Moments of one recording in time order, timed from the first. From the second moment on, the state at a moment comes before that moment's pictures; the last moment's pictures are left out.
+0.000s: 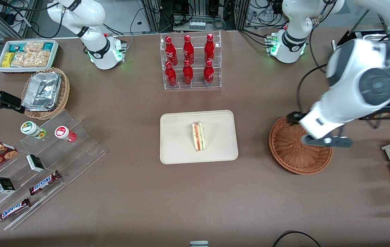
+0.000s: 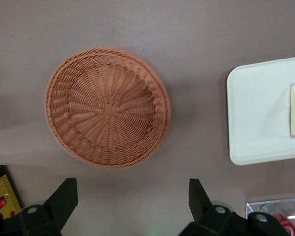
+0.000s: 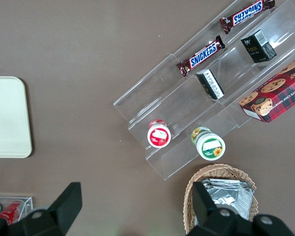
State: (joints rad) arm 0.01 0.21 -0.24 -1.53 0.04 1.57 -0.11
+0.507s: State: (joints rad) arm -0.01 0.03 -0.11 -1.57 0.01 1.35 0.03
